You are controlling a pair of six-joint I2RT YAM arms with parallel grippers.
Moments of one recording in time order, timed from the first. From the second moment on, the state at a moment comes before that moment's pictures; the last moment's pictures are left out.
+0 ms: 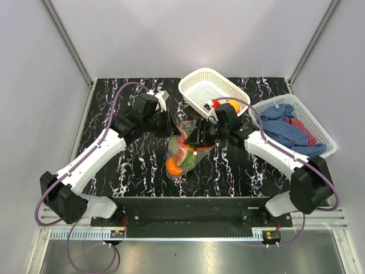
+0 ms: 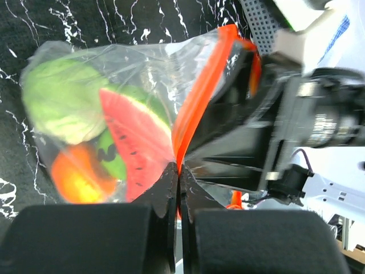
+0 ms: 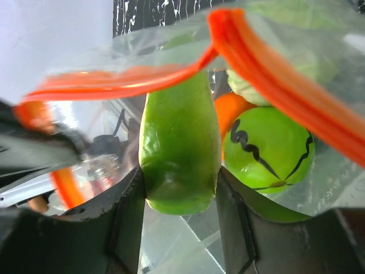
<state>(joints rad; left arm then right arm) -0.60 1.33 1.28 -0.65 0.28 -0.68 0.60 1.46 1.04 -0.23 -0.56 0.80</state>
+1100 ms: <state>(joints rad) -0.56 1.22 1.25 -0.78 0.19 -0.53 0.30 1.63 1.74 -0.53 -0.41 0.62</state>
